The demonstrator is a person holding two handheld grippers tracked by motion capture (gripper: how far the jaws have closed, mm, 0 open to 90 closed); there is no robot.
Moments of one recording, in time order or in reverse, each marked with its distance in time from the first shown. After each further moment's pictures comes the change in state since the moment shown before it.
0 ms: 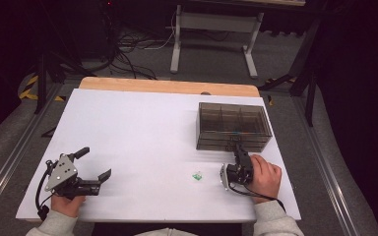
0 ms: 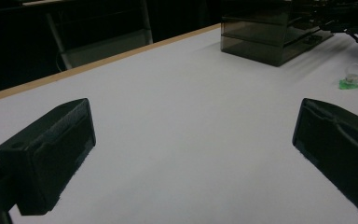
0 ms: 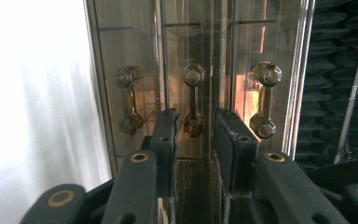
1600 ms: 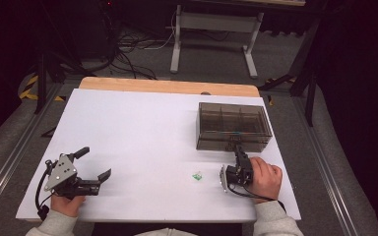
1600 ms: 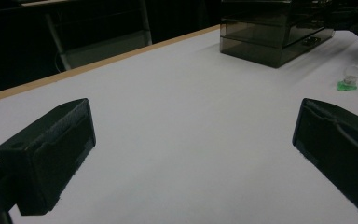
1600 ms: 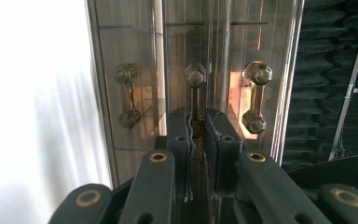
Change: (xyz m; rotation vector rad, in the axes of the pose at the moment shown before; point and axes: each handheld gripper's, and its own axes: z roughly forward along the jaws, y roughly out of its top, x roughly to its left) left arm 0.001 0.000 0.000 -0.006 -0.006 -0.006; right arm -0.002 0.002 -0.008 0.023 -0.006 -0.018
